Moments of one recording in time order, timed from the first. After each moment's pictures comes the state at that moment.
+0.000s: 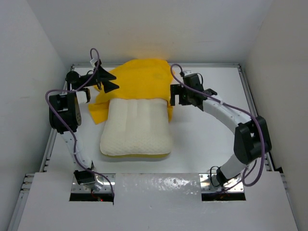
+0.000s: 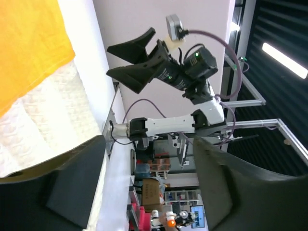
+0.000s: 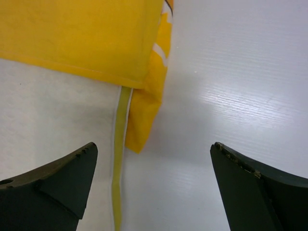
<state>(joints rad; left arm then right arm) 0.19 2.10 1.28 1.31 1.51 -1.94 0.43 1.67 1.22 -0.36 0.05 0.29</state>
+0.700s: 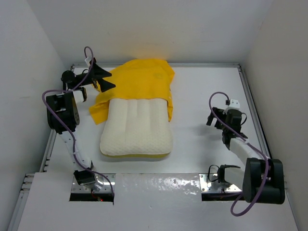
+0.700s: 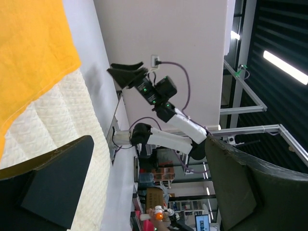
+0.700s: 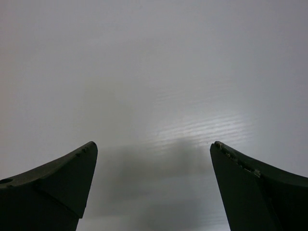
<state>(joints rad) 0.24 2.11 1.31 1.31 1.50 -1.94 -0.08 1.13 0.36 0.24 0.04 0.14</state>
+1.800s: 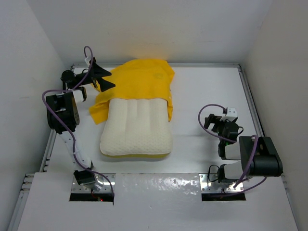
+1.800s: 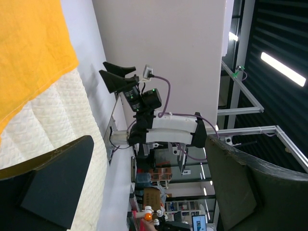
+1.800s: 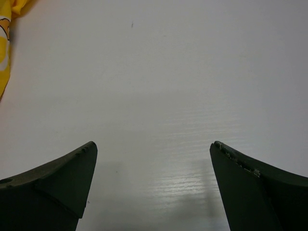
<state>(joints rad) 0.24 2.11 1.32 1.31 1.50 -1.97 -0.07 1.41 0.04 1.11 -0.04 0.12</state>
